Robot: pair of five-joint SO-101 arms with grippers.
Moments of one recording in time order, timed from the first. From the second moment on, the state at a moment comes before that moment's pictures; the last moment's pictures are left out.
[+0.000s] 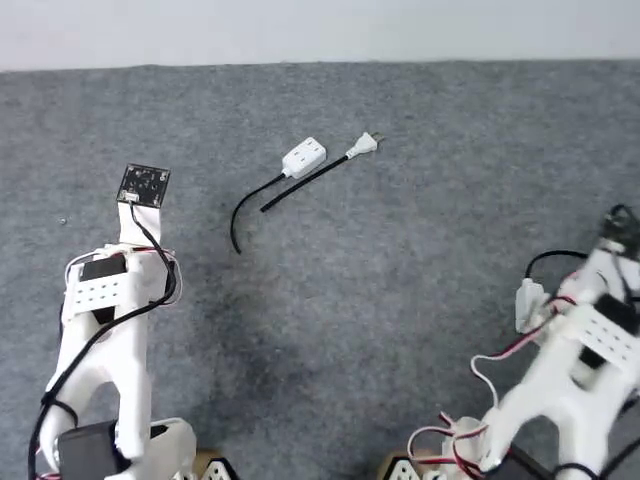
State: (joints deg) left arm -16.8 -16.3 49.8 45.7 -12.4; right arm 39.5 -26.2 48.0 55.7 16.6
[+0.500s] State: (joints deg) left arm -16.8 -16.3 49.8 47.0 -10.9; right arm 44.5 -26.9 44.9 65.9 18.3
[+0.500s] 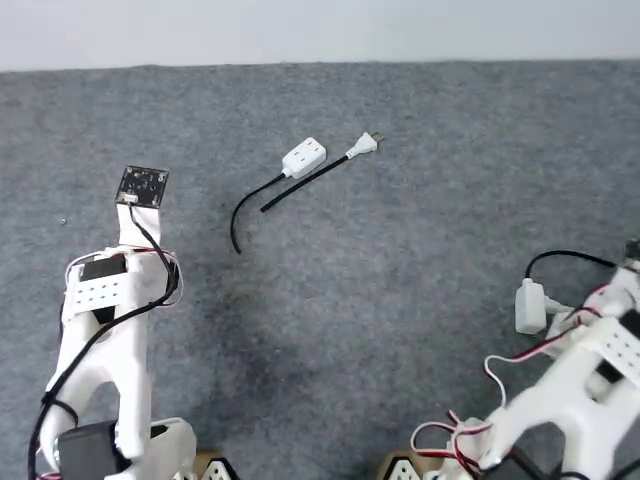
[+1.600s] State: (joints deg) left arm -3.0 -14.5 43.3 47.9 -17.3; right arm 5.5 -27.3 60.0 47.8 2.1
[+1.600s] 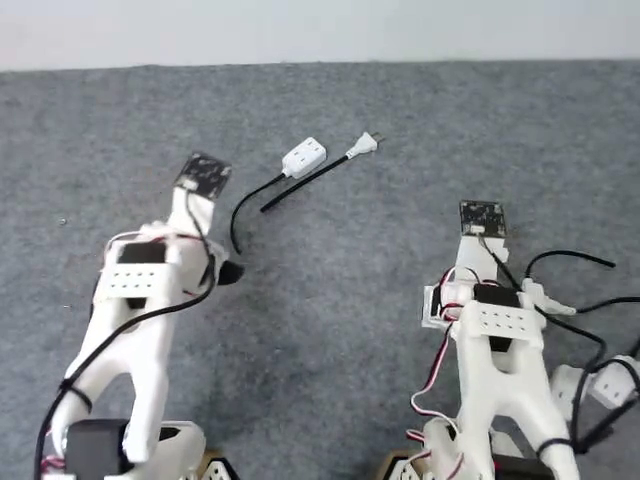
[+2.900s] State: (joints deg) left arm 0.8 49.6 -26.7 63.4 -20.4; right arm 2.8 -27.3 60.0 46.2 2.2
